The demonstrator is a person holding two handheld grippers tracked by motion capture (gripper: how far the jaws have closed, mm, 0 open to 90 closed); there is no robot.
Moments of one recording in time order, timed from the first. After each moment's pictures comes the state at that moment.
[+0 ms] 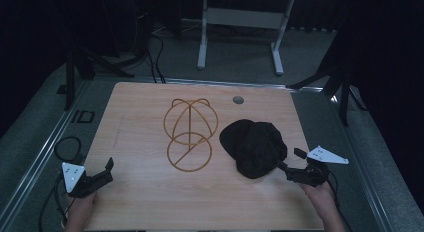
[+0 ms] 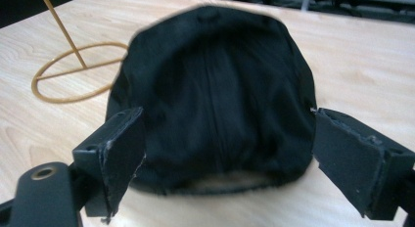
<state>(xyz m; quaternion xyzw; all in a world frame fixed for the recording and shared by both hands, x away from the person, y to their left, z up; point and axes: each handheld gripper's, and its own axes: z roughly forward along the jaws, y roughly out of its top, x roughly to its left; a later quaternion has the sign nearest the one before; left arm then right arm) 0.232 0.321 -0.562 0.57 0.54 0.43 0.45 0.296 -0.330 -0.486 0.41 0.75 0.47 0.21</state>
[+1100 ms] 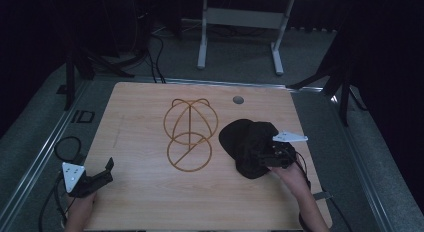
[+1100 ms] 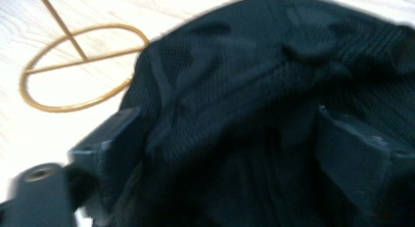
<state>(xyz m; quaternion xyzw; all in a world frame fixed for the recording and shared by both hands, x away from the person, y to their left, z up) 0.232 0.321 -0.562 0.57 0.53 0.43 0.45 0.356 -0.262 -0.504 0.40 0.79 0.43 0.16</state>
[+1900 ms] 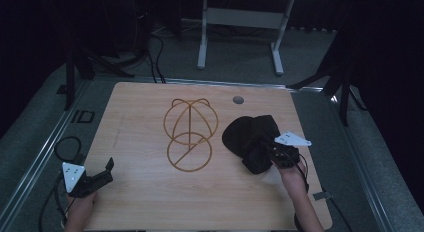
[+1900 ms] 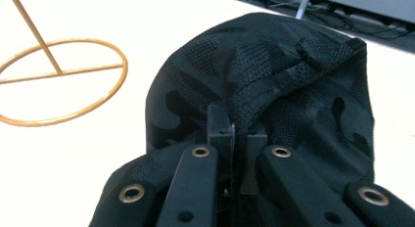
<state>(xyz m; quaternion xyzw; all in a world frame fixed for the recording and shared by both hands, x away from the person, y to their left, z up) 0.232 0.321 -0.562 0.57 0.53 0.43 0.45 0.339 -0.258 -0.485 0.39 0.78 0.42 0.25</state>
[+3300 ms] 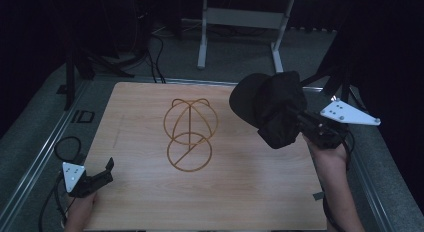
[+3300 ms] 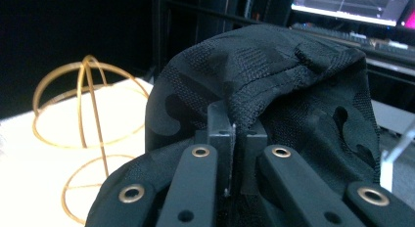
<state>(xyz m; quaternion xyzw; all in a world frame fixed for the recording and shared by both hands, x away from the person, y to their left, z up) 0.233 0.321 -0.562 0.57 0.53 0.43 0.45 0.298 -0.277 -0.310 0.31 0.73 0.53 0.31</state>
